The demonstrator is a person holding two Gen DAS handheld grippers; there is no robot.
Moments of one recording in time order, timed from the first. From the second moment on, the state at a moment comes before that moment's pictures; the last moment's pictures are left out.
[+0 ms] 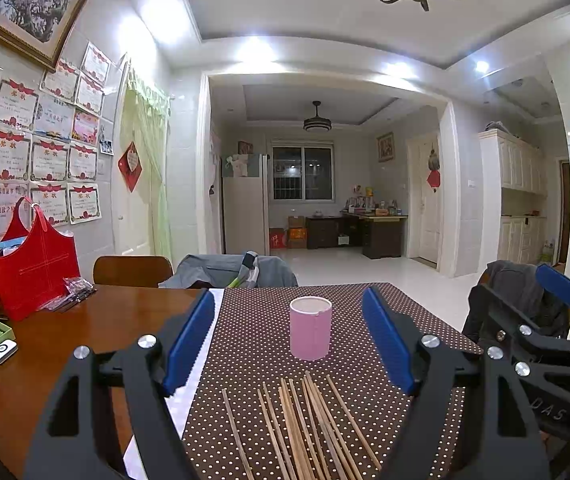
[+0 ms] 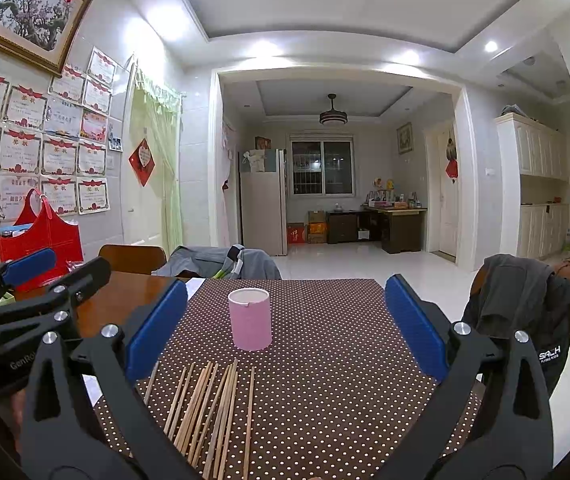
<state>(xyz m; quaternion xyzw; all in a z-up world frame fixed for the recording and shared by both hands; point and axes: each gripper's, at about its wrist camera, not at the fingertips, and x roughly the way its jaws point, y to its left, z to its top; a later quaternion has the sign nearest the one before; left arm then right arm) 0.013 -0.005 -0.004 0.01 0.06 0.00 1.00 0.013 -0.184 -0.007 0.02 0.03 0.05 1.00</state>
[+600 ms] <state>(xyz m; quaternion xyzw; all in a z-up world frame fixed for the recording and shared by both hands) 0.011 -0.004 -0.004 0.01 0.06 0.00 1.00 0.012 -0.181 -0.006 0.02 0.03 0.06 1.00</state>
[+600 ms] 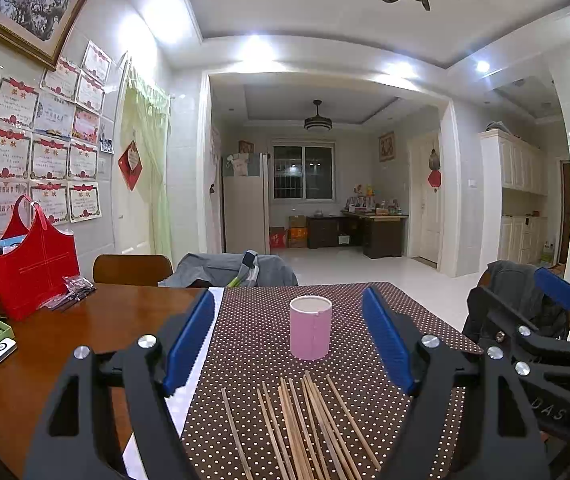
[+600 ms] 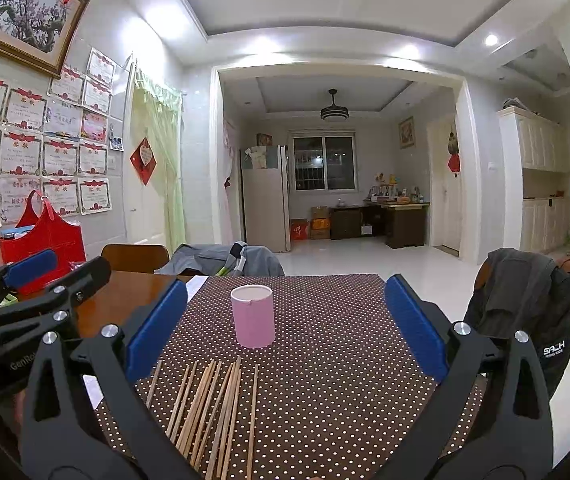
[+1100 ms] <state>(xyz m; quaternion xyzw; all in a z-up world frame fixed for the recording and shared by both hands) 0.013 -0.003 -0.007 0.01 0.07 0.00 1.00 0.018 -0.181 -0.008 0.03 0.05 0.06 1.00</state>
